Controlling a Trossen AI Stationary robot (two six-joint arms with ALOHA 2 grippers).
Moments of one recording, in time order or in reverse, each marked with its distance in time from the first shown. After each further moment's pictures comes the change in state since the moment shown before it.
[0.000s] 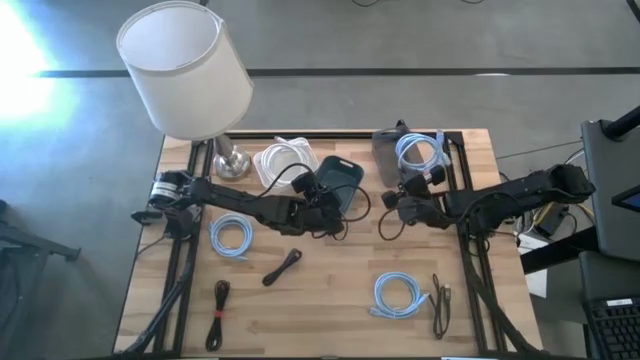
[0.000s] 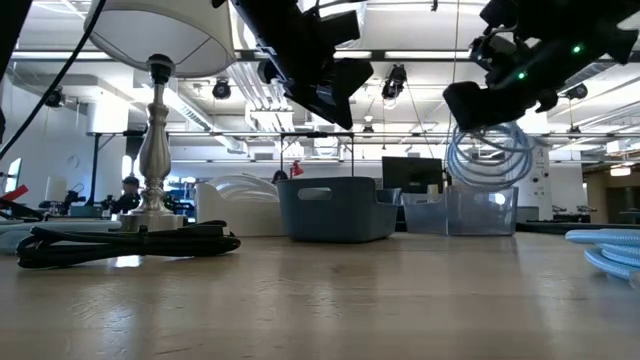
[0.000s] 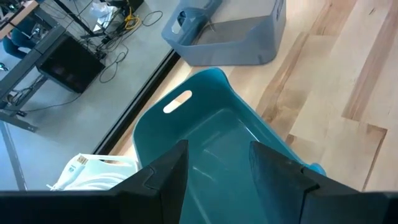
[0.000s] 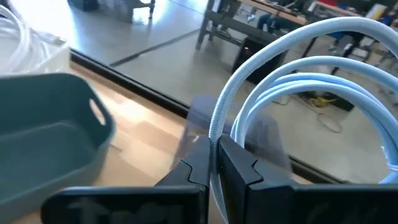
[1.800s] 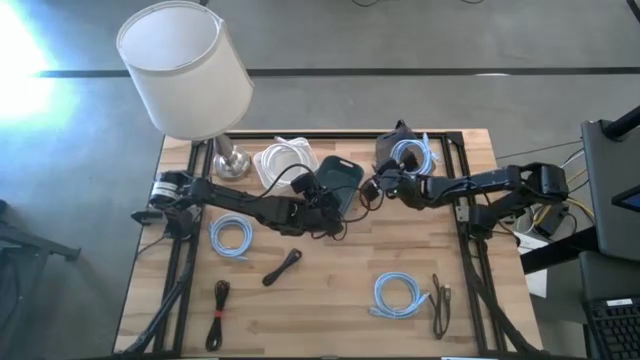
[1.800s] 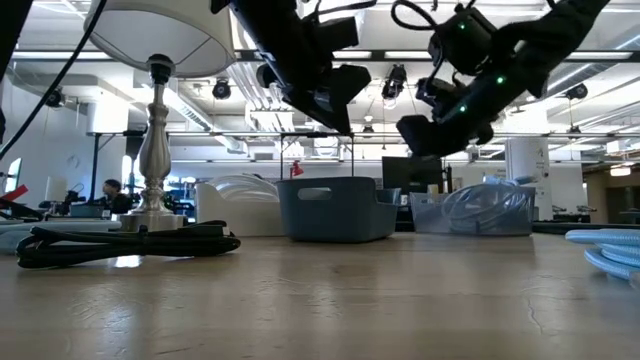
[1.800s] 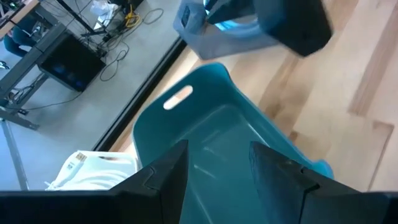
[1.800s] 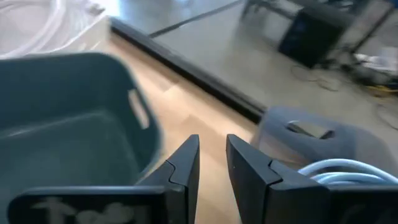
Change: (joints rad) left arm -0.004 0.001 -0.018 0.005 0.002 -0.002; right arm -0.277 0.254 0.056 0.392 -0.422 -0.298
